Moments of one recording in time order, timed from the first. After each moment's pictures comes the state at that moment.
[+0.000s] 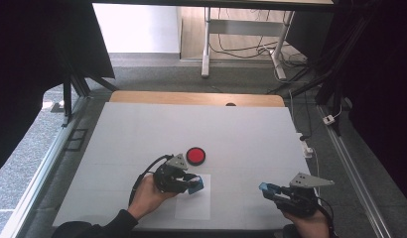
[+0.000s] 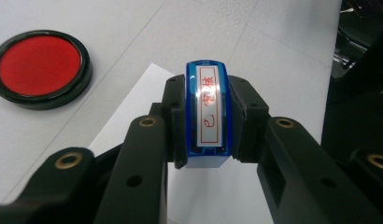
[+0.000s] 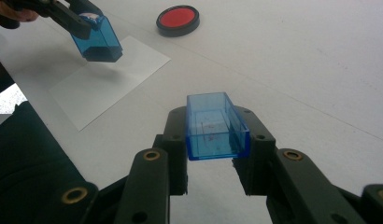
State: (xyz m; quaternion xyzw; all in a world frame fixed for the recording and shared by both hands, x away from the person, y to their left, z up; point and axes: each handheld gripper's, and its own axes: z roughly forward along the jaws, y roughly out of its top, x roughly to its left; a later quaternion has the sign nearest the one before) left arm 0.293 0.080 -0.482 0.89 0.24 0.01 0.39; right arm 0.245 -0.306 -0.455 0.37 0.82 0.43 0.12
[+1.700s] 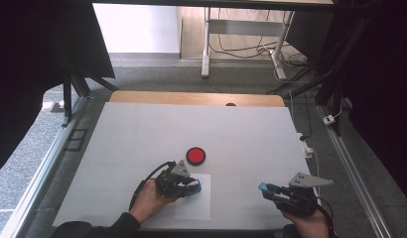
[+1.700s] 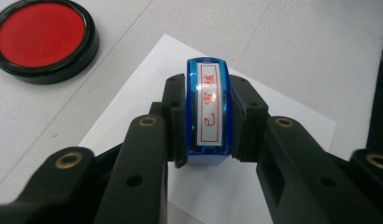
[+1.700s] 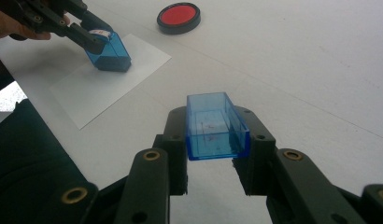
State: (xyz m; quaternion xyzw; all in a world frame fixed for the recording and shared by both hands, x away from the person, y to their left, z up) left arm 0.288 0.076 -0.503 0.90 0.26 0.04 0.36; right arm 0.246 -0.305 -0.456 0.36 0.82 0.43 0.11
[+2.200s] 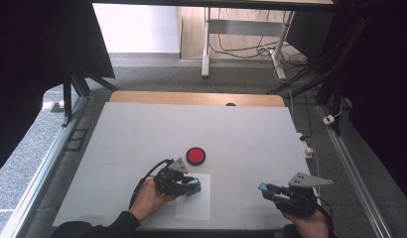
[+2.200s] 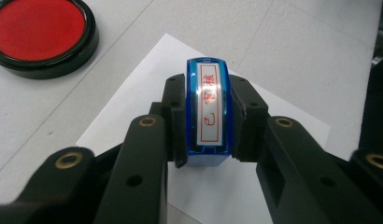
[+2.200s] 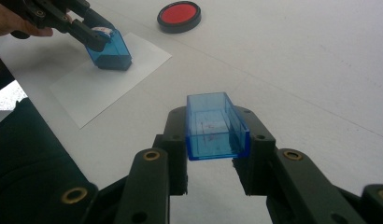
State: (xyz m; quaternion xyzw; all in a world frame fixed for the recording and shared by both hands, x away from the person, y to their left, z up) left arm 0.292 0.078 -0.504 0.89 0.27 0.02 0.36; right arm 0.246 -0.305 -0.456 0.37 0.82 0.42 0.11
